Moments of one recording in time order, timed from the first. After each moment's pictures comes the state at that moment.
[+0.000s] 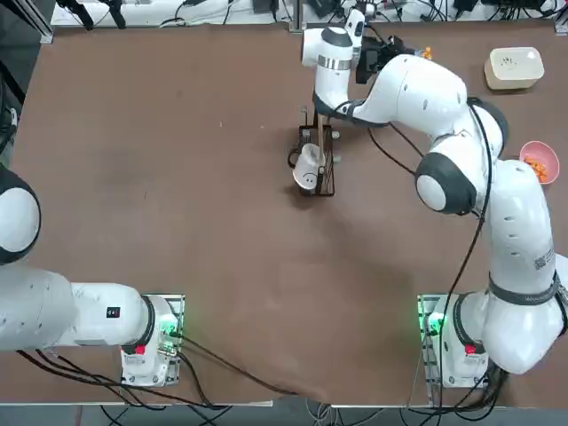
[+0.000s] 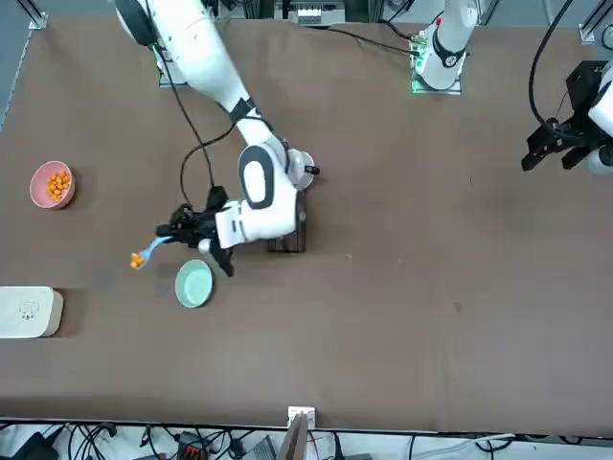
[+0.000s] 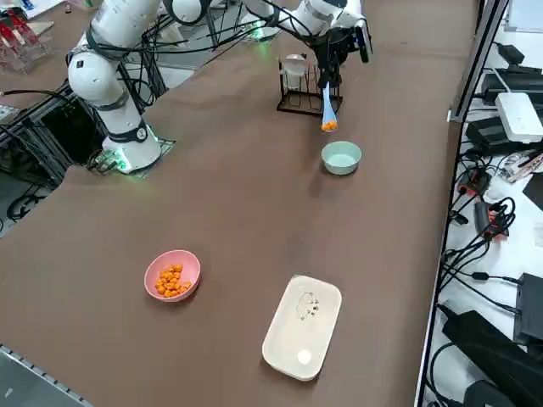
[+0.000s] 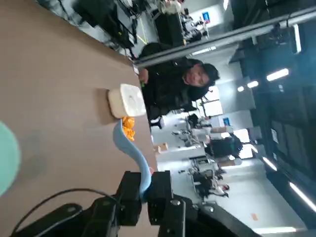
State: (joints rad) arm 0.69 0.91 0.03 -1.10 -1.11 1.16 0.89
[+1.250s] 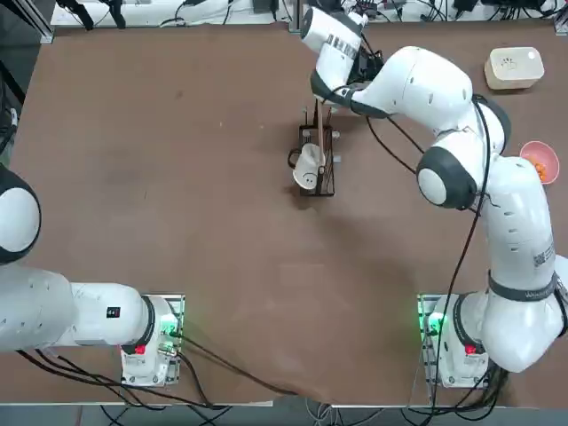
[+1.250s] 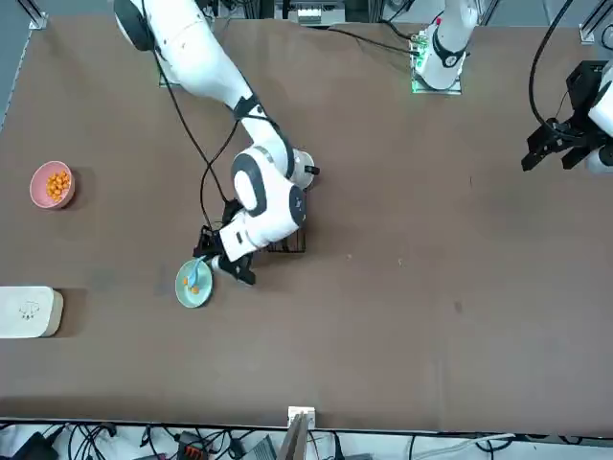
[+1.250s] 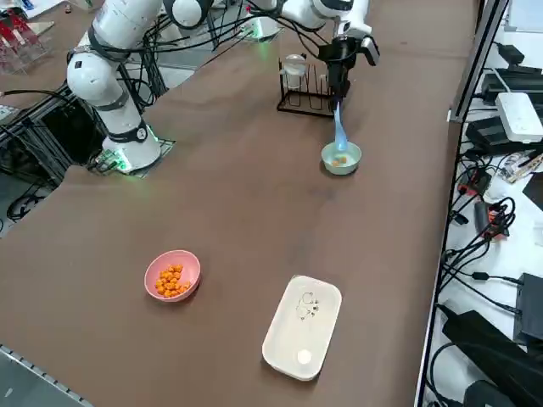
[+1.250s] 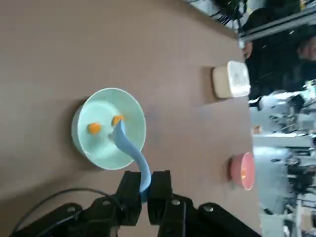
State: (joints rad) arm 0.61 0.92 0.04 -1.04 -0.72 1.45 0.89
